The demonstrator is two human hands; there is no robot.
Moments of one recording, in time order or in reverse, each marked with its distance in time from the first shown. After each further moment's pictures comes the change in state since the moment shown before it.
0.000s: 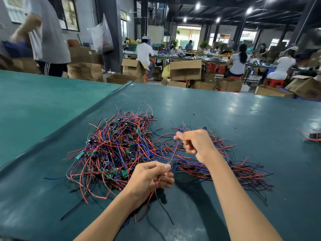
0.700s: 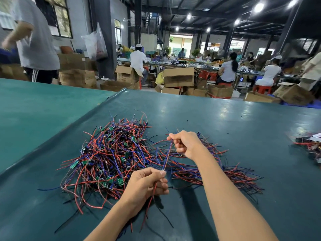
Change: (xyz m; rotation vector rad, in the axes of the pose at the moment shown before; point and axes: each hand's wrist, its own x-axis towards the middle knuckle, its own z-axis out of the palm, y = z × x) left_hand 0.002 -0.002 -0.004 -0.018 -0.038 0.025; right_hand 0.029 -0.014 0.012 0.116 0.050 0.217
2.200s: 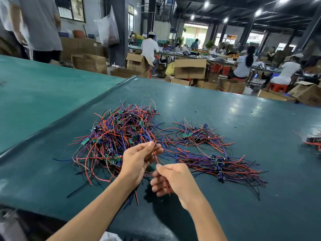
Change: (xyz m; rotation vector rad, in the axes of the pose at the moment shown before) left_hand 0.011 0.001 -0.015 -0.199 0.283 0.177; right_hand -0.145 0.094 0.037 -0.184 -0.238 -0.036
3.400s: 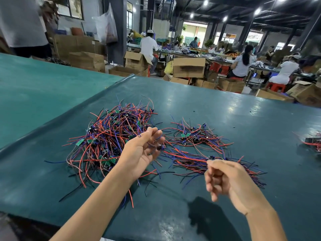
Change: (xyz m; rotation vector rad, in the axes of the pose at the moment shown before) left_hand 0.002 0.034 0.031 -0.059 -0.064 -0.166; right_hand -0.045 -0.026 -0.112 0.158 0.052 -0.111
